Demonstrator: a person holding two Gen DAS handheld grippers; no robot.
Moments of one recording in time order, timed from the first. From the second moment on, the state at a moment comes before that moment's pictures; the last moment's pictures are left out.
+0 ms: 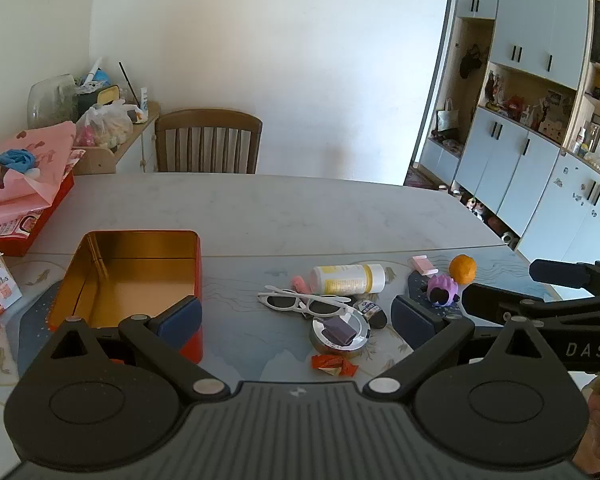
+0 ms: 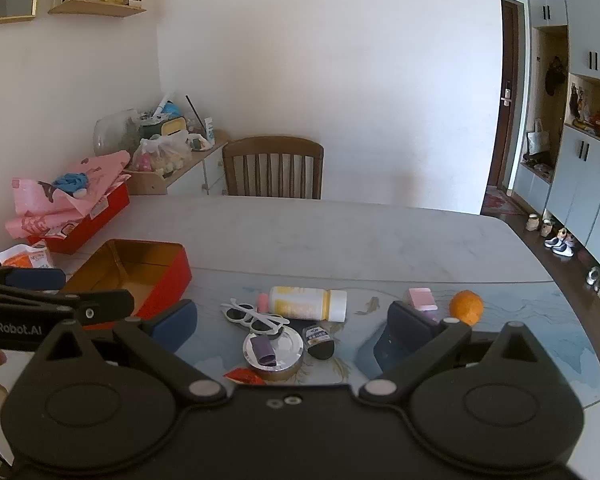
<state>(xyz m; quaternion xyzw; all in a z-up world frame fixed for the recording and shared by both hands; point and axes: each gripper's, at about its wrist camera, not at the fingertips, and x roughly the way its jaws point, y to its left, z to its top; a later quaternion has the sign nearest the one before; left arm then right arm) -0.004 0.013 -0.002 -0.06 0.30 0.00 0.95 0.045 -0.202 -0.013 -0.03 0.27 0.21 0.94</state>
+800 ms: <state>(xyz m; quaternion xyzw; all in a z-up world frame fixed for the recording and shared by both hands) 0.001 0.019 -0.008 -0.06 0.30 -0.01 0.95 0.040 -0.195 -0.015 -0.02 0.27 0.19 0.94</state>
